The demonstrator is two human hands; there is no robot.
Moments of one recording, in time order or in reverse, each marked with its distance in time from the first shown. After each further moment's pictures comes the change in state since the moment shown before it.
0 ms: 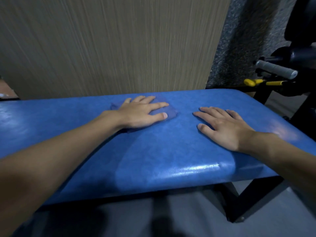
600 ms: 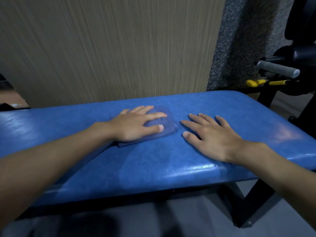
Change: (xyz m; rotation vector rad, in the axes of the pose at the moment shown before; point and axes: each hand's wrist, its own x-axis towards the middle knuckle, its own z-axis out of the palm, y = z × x) left_hand -0.032 0.003 0.001 0.042 0.004 0.078; right_hand -0.019 -0.034 0.002 0.078 0.014 -0.065
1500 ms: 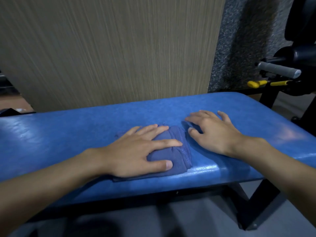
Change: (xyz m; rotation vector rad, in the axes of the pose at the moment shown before) left_hand -0.072 0.039 0.002 0.086 -0.056 0.239; right_hand 0.007 -0.008 -0.010 0.055 0.127 0.017
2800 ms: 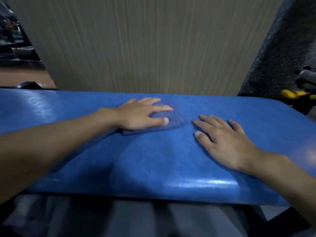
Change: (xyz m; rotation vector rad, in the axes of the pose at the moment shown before) left_hand 0.030 -0.125 0.006 -0.099 0.068 -0.302; right_hand 0.022 -0.044 0.025 -0.019 -0.085 -0.073
